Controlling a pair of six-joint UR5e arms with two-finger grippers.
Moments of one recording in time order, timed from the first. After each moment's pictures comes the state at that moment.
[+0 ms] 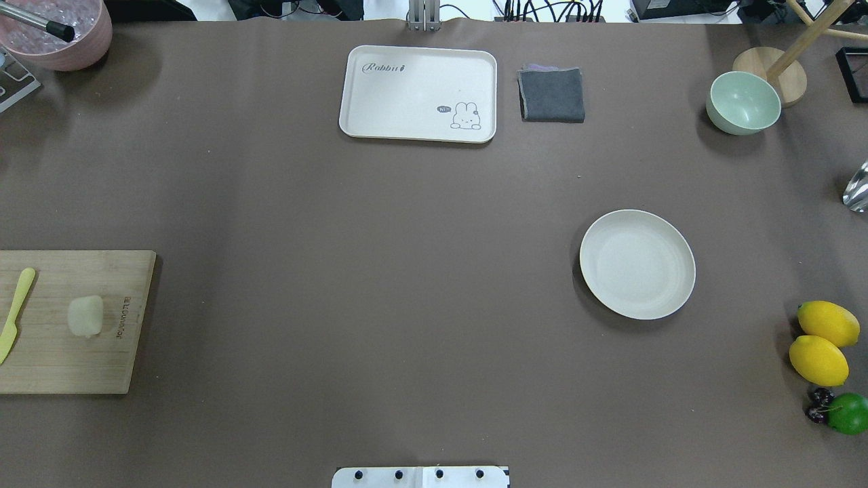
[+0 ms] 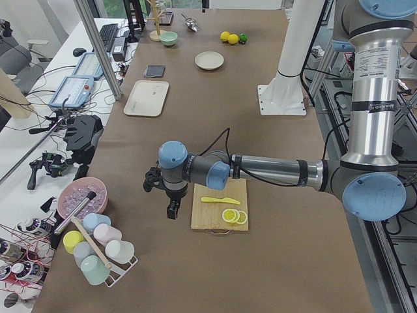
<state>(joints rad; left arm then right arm) -1.42 -1.54 -1.65 -1.76 -2.29 -0.10 1.47 -1.64 1.64 -1.33 2.33 0.20</state>
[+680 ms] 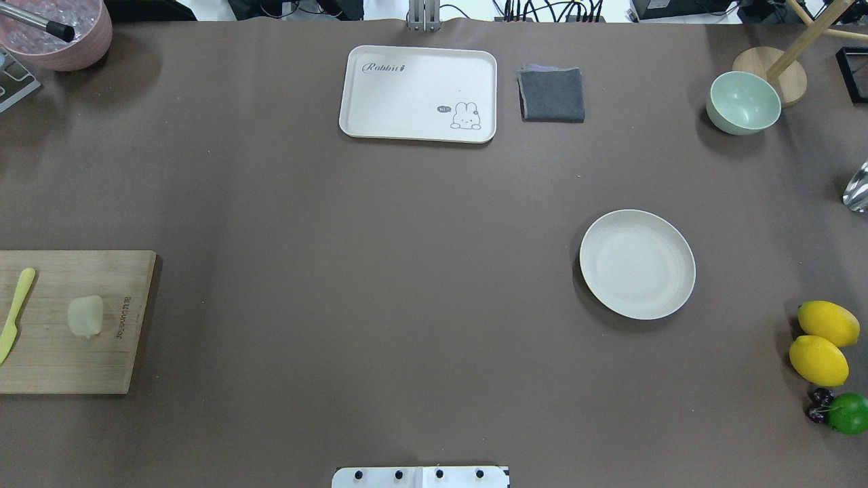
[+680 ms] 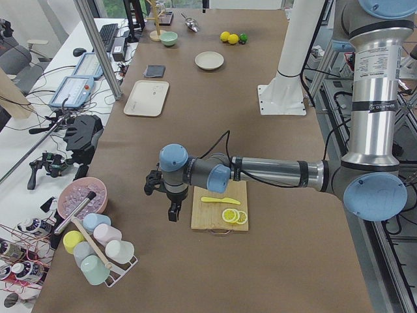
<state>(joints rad) -1.42 -1.54 -1.63 -1.77 -2.29 -0.11 1.47 -1.67 1.64 -1.27 2.37 0.21</state>
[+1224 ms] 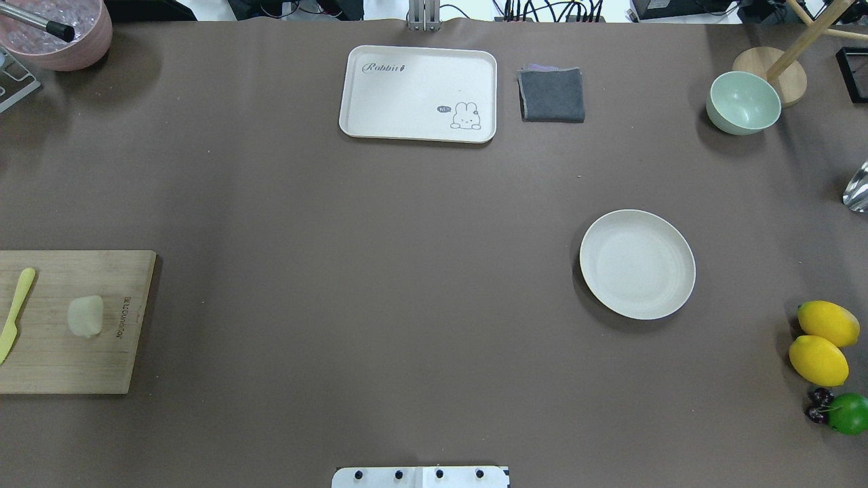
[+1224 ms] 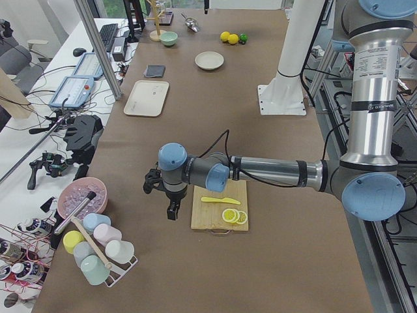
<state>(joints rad) -1.42 -1.55 -1.63 -1.77 -2.30 -0.11 1.46 -1.68 1.64 -1.21 2.46 0.25</state>
